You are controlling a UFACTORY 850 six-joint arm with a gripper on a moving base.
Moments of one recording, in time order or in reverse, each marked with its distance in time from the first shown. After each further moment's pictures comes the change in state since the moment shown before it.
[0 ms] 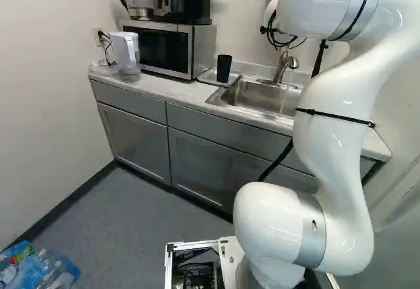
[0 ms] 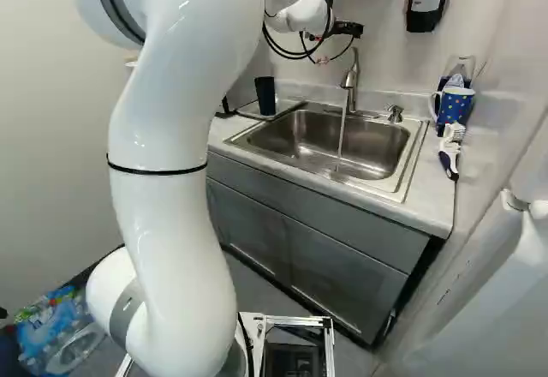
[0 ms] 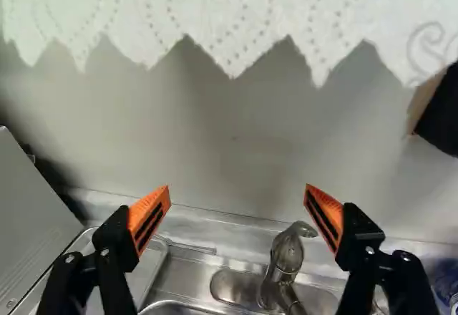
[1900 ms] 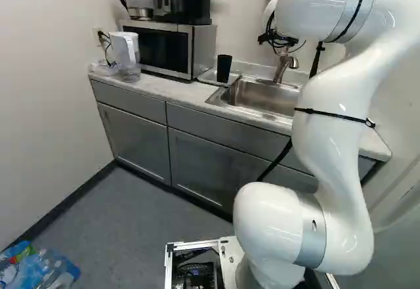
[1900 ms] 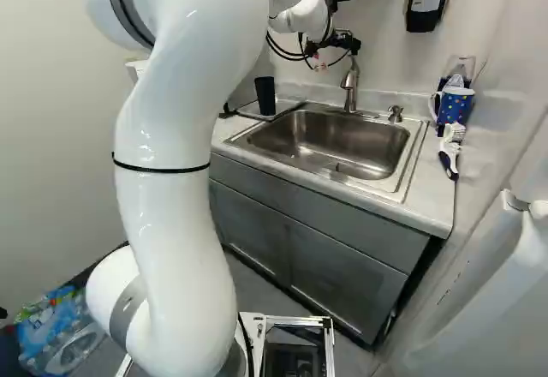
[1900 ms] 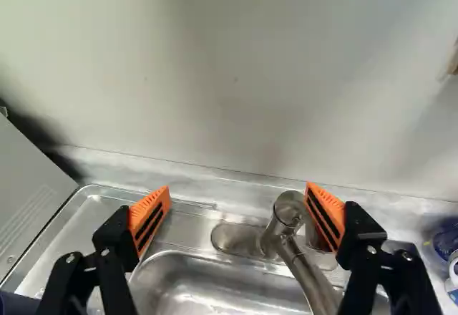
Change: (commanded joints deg) arm 0.2 -1.0 -1.2 0.0 -11.9 0.0
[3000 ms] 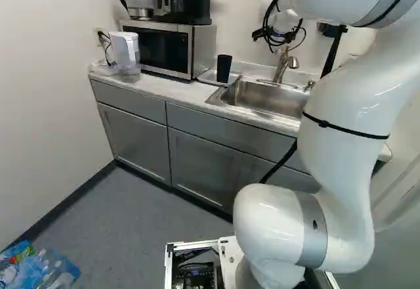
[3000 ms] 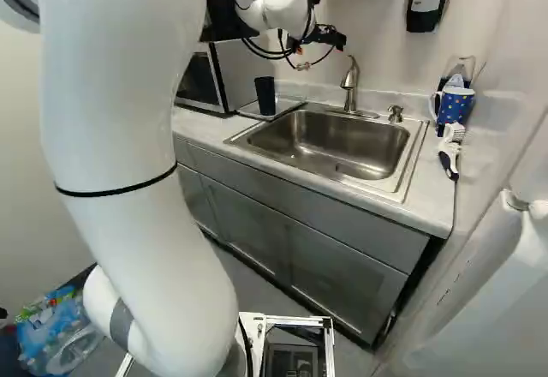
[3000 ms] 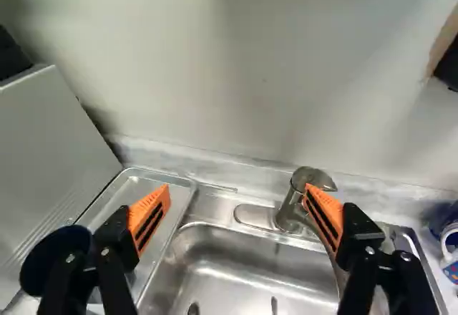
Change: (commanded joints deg) arm 2.9 14.2 16.4 0.0 3.6 0.0
